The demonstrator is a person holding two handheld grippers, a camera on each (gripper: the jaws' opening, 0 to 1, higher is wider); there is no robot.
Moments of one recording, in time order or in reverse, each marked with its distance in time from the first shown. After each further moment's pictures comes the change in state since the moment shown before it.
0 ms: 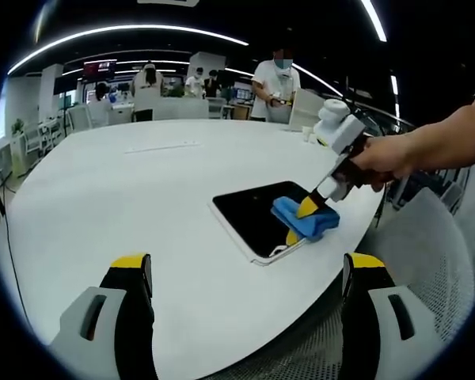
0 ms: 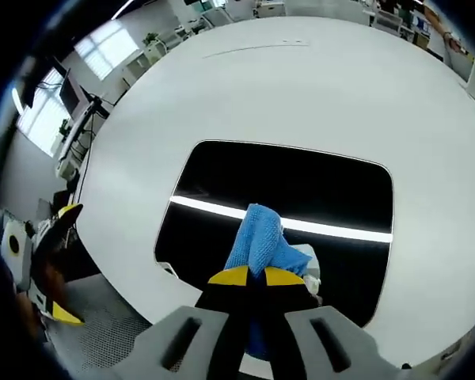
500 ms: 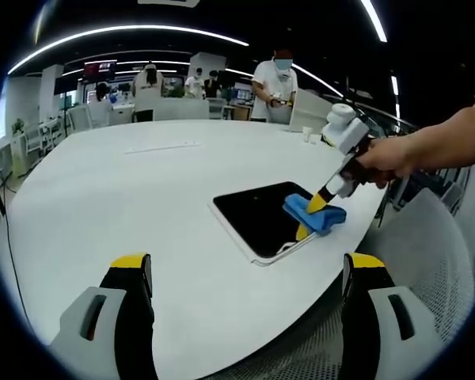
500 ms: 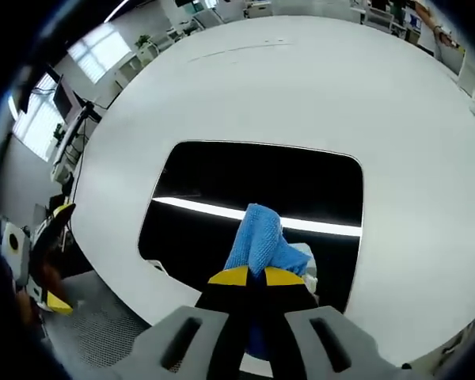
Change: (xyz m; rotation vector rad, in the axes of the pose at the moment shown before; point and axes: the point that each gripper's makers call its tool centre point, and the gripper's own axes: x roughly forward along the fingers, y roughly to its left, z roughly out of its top) left arm -0.001 0.001 0.000 -0.005 -0.004 0.003; right arm -0.009 -0.027 -0.007 0.027 0.004 -0.030
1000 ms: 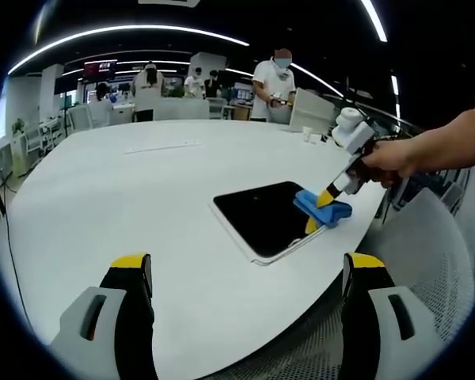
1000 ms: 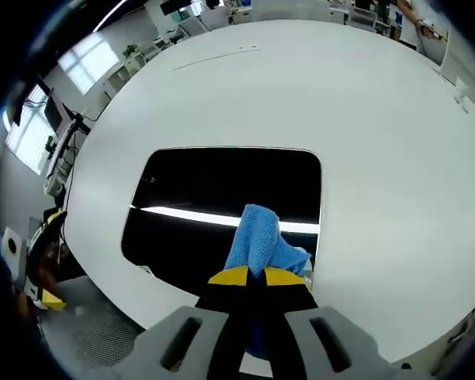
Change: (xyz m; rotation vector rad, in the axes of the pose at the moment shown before) left arm 0.000 0.000 -0.001 0.002 0.003 0.000; right arm -0.009 -0.037 -0.006 0.066 -0.034 -0.044
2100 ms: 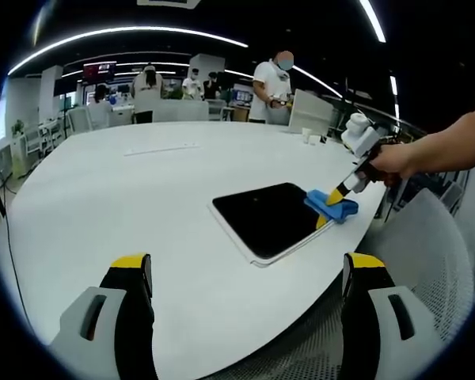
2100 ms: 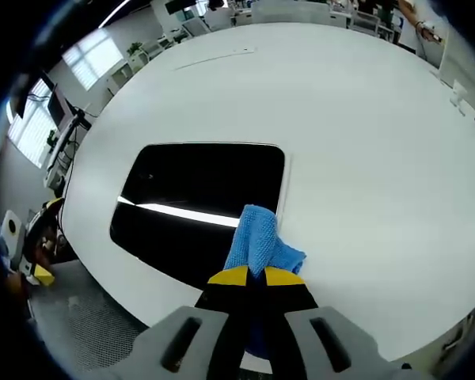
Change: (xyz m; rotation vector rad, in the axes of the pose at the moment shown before) left arm -0.001 -0.001 0.002 0.000 -0.009 -0.001; right arm -0.014 -0.038 -0.010 -0.037 -0.014 -0.009
